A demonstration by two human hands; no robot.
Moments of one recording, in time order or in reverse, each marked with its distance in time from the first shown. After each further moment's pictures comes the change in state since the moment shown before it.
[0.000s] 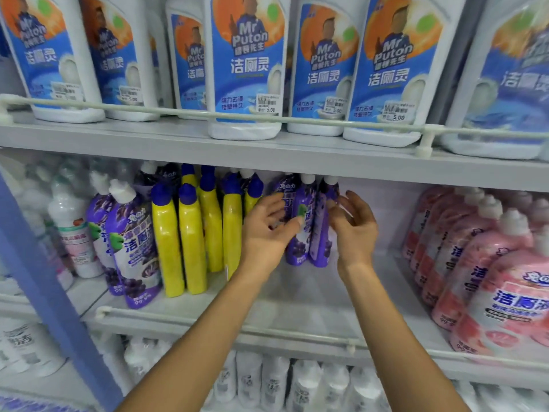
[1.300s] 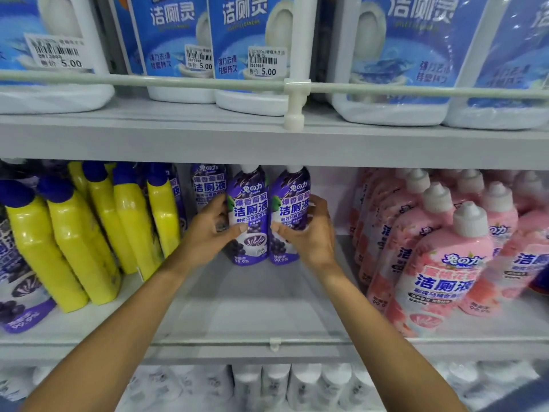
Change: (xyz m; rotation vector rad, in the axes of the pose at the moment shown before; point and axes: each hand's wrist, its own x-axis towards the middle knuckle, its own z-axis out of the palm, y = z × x) left_hand 0.049 -0.093 0.039 0.307 -0.442 0.067; right_hand 0.056 0.032 -0.103 -0.638 -0.192 -0.126
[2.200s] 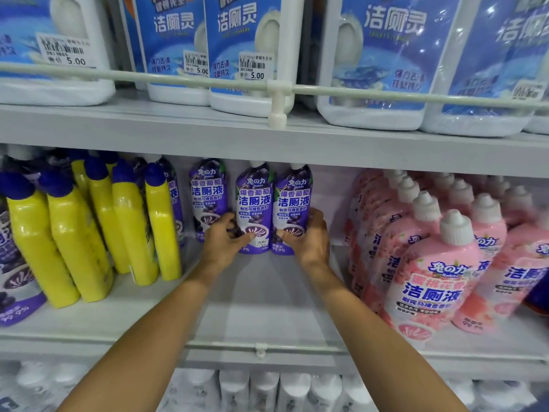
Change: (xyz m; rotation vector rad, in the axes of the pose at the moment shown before) left_hand 0.030 -0.061 0.055 0.041 0.257 -0.143; right_hand 0.029 0.045 0.006 -0.172 0.025 0.096
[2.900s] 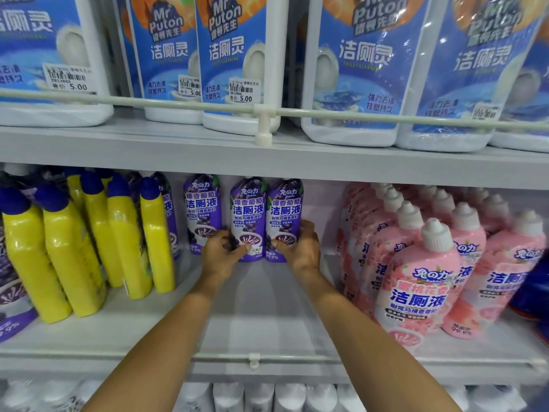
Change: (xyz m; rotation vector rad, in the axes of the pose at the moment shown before) left_hand -0.002 -0.005 0.016 0.005 0.131 -0.089; right_hand 0.009 0.007 0.010 0.032 -0.015 0.066
